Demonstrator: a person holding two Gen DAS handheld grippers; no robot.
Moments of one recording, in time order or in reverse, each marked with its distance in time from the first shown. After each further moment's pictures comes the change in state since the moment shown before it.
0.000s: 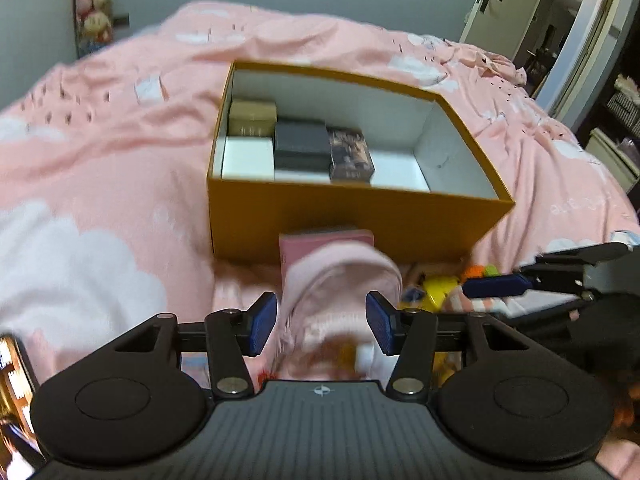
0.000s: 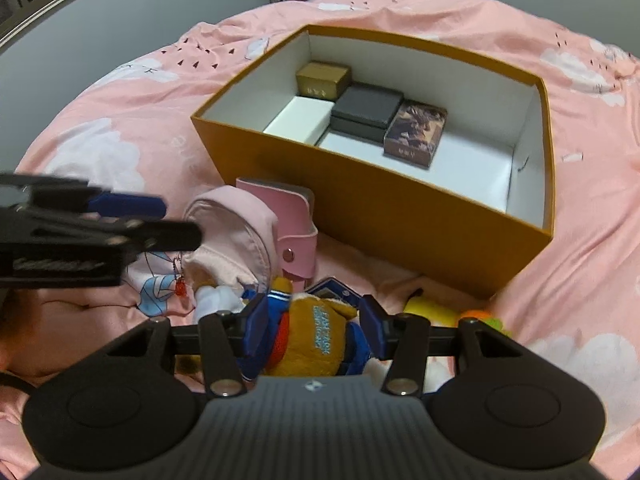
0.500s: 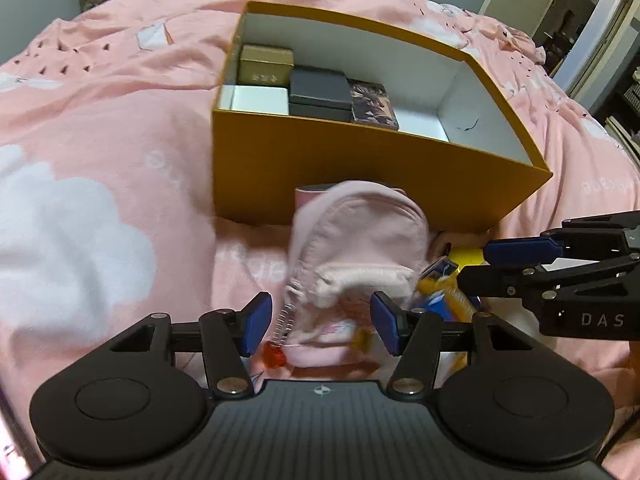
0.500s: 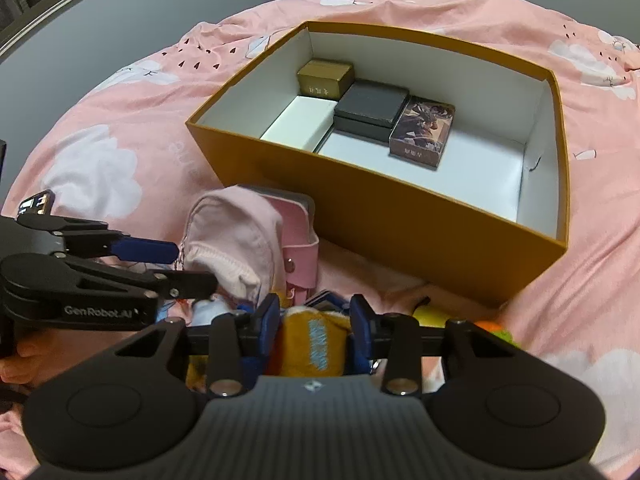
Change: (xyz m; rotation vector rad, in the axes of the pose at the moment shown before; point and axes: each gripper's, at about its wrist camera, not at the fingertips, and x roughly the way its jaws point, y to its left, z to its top) left arm 0.041 0.009 -0.004 -0.031 0.094 0.019; right arm 0.011 -0.006 0.011 0.004 0.010 0.030
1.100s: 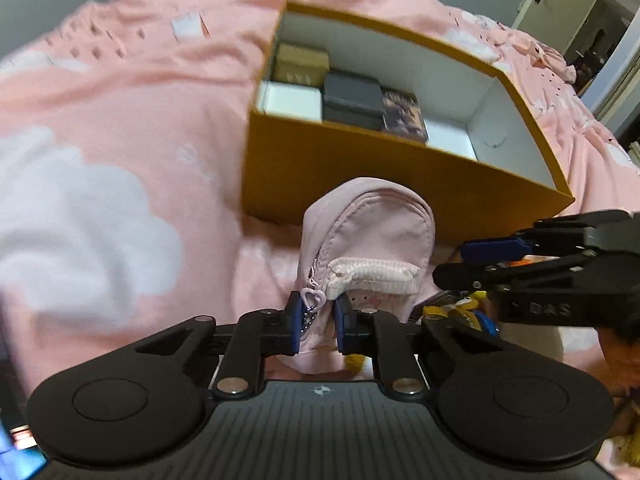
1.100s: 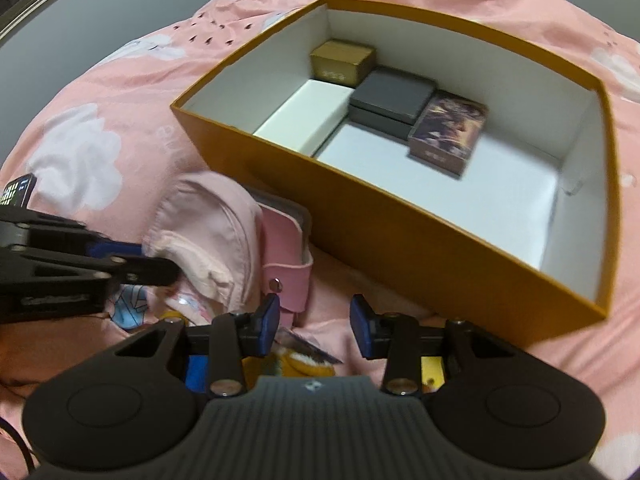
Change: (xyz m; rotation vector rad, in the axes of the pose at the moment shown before) left arm -0.019 0.005 -0.002 -0.078 -0.018 0.093; right arm 0.042 -0.012 0.022 -0.089 0.058 0.065
